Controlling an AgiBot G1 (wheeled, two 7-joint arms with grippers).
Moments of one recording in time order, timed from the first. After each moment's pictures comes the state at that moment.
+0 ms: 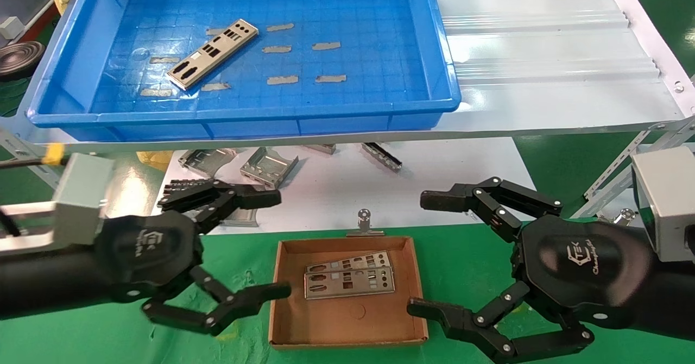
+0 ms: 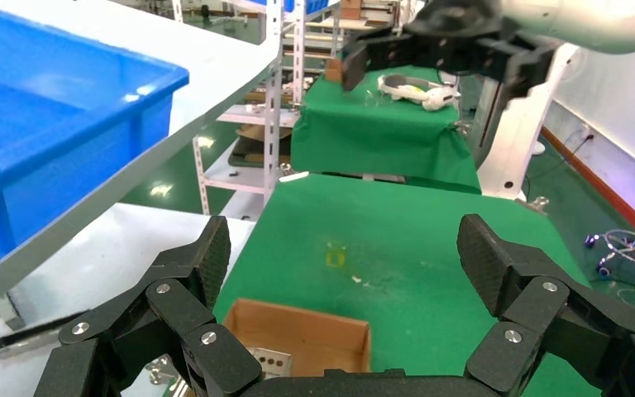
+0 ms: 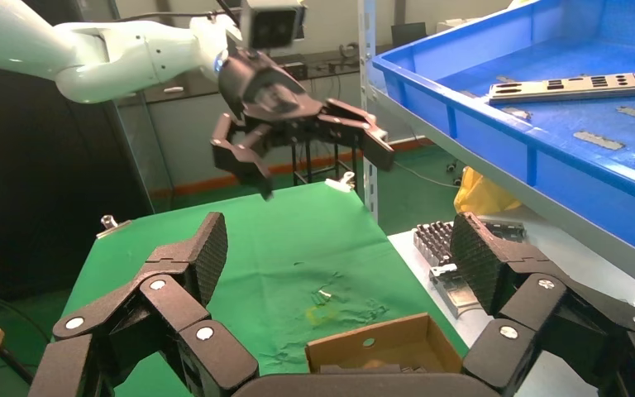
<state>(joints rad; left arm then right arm) -1.17 0.73 0.38 -1.08 0.79 1.50 -0.08 1.09 -0.56 -0.40 1.24 -0.63 -1.43 0.11</state>
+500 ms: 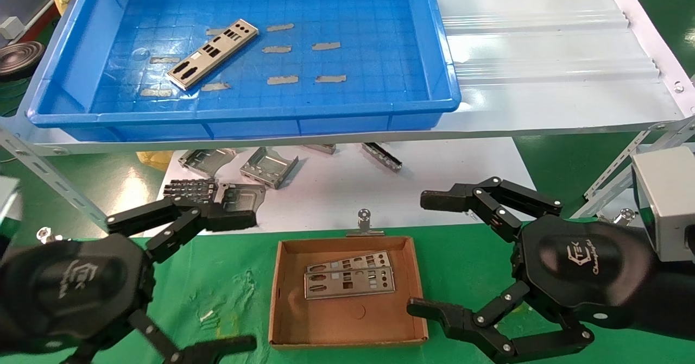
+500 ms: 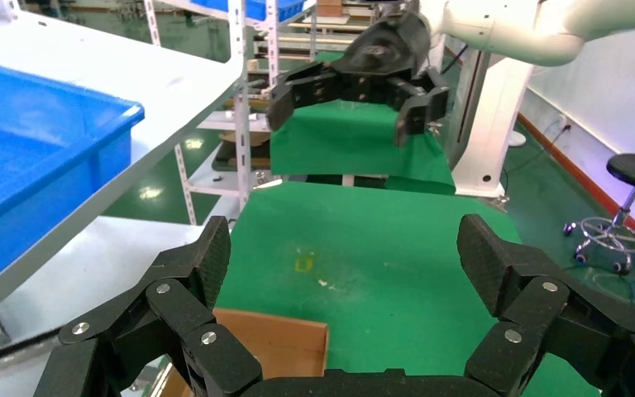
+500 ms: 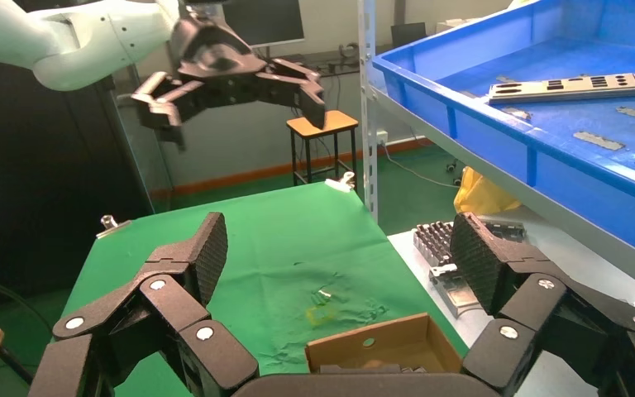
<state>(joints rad) -1.07 0.61 0.28 -1.28 0.73 1.50 -0.18 1.09 -0.56 -0.40 1.24 -0.63 -1.43 0.11</state>
